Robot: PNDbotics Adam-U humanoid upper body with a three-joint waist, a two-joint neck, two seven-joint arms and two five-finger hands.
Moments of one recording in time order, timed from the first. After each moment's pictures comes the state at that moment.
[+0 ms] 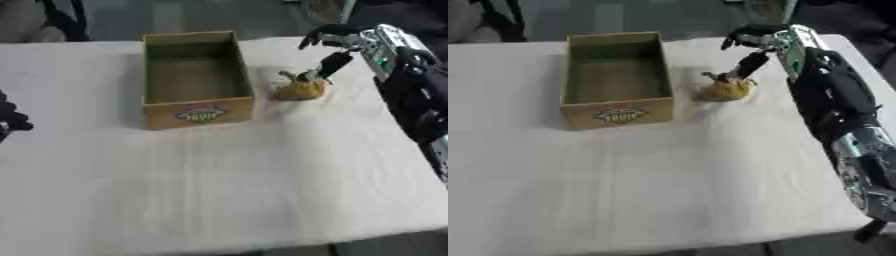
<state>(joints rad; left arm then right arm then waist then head) -0.24 0.29 -0.05 -1.79 0.32 0.04 0.14 -1.05 -0.51 -0.03 -0.58 1.10 -0.42 0.48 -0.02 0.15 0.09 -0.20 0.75</state>
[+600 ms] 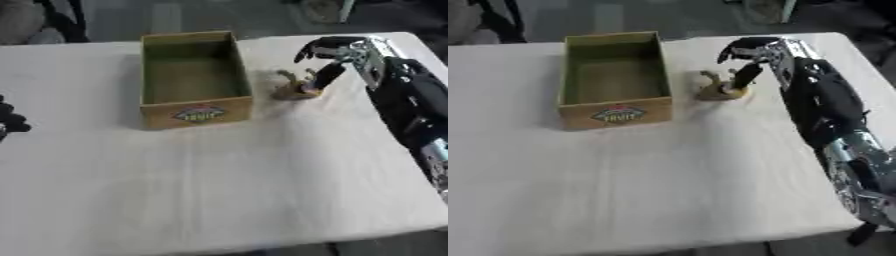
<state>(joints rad) -0.24 0.29 -0.05 -1.79 0.32 0.04 0.14 -1.03 -0.48 -0.04 -0.56 1.16 -0.41 0.45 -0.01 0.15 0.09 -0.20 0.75</state>
